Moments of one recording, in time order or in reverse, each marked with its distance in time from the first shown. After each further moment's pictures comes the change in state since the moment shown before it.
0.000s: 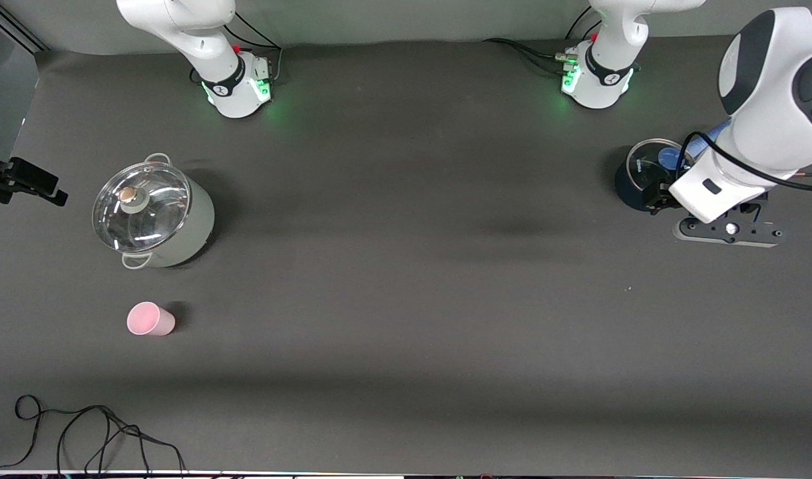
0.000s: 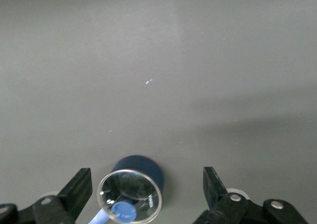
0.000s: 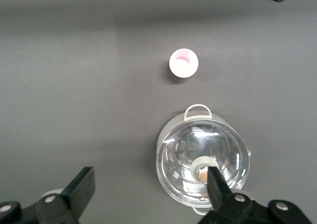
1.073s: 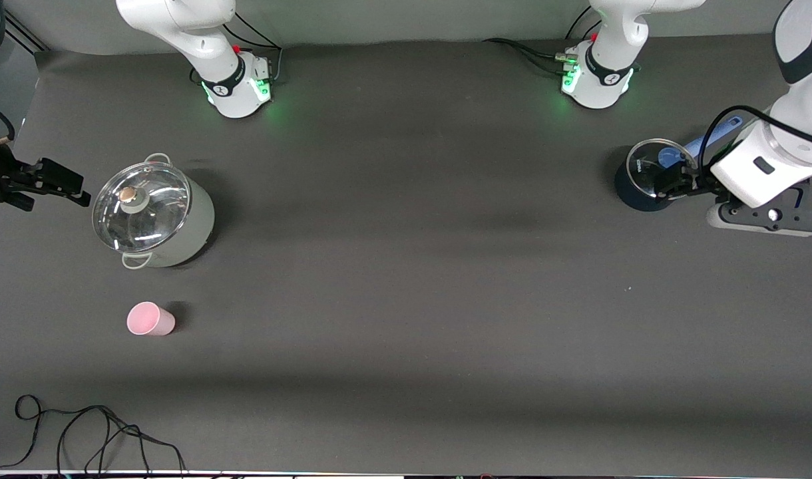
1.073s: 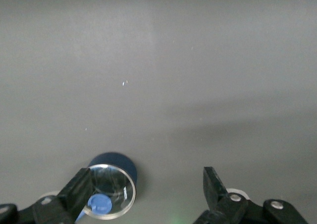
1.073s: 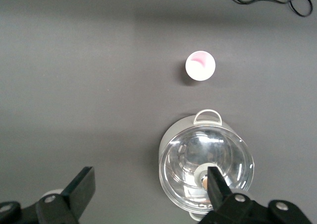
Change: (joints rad) left arm 0.002 0.007 0.037 0.145 -0.118 -0.142 0.021; right arm 0.046 0.005 0.001 -0.020 0.000 0.010 -0.106
